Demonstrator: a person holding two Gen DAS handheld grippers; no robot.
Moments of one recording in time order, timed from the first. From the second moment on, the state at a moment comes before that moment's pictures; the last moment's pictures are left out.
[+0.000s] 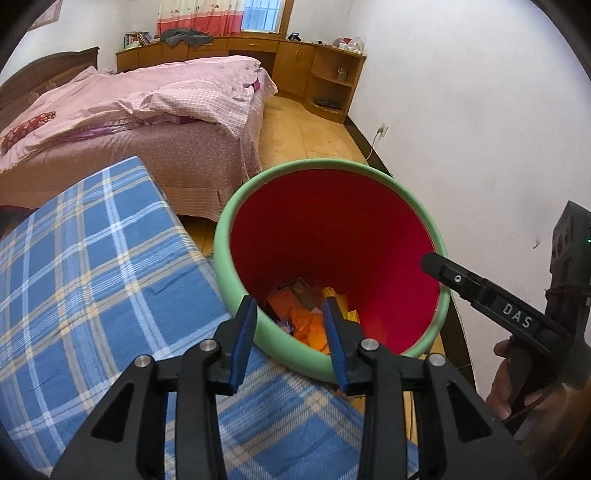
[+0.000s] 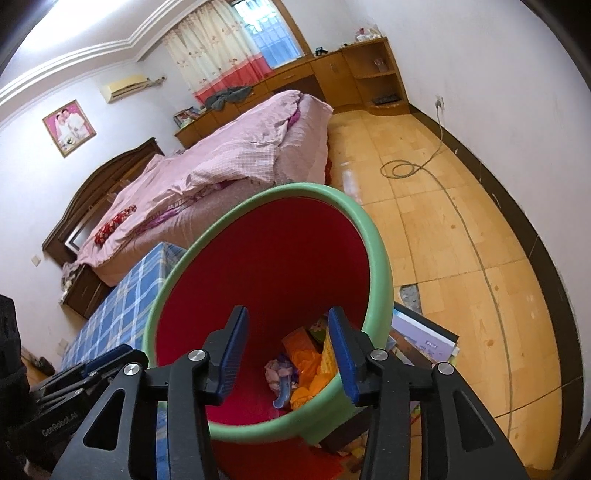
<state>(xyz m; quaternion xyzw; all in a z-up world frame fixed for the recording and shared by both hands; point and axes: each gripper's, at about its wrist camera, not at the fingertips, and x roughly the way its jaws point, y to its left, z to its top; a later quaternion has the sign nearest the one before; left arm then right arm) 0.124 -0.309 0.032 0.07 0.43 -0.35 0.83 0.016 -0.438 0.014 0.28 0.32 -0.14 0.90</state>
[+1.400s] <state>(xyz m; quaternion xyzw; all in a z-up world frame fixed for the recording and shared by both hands) -0.027 -0.018 0.109 -0.03 0.31 -0.06 0.95 -0.073 -0.185 0.098 0.12 0.24 0.04 0.96</state>
